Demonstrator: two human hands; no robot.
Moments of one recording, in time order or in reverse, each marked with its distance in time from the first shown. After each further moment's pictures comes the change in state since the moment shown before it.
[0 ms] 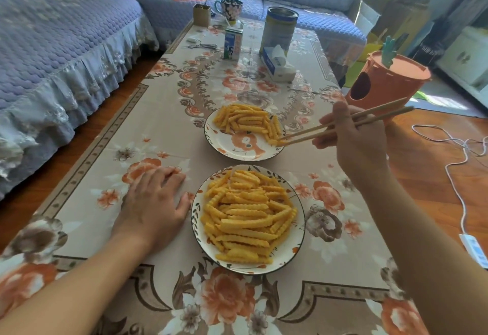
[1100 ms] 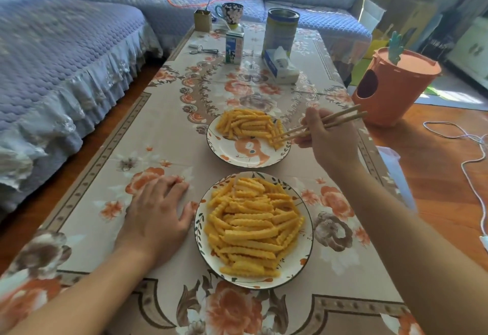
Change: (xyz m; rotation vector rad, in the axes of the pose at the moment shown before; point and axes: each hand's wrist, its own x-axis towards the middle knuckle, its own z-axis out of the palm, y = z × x) left_hand -0.001 0.003 -0.001 0.011 0.023 0.025; right_hand 0.027 0.033 0.039 -0.059 -0.027 -0.011
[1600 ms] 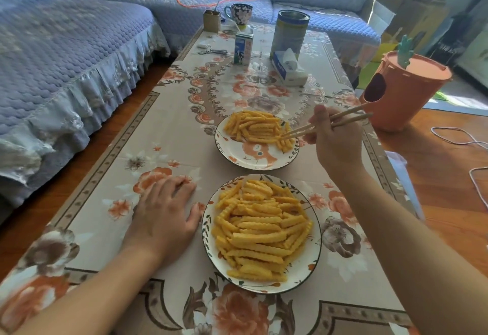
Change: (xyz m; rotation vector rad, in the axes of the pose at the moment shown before) left_hand 0.001 -0.003 0.001 -0.007 -0.011 -0.016; right_hand 0.007 0.002 0.012 -0.064 0.056 -0.104
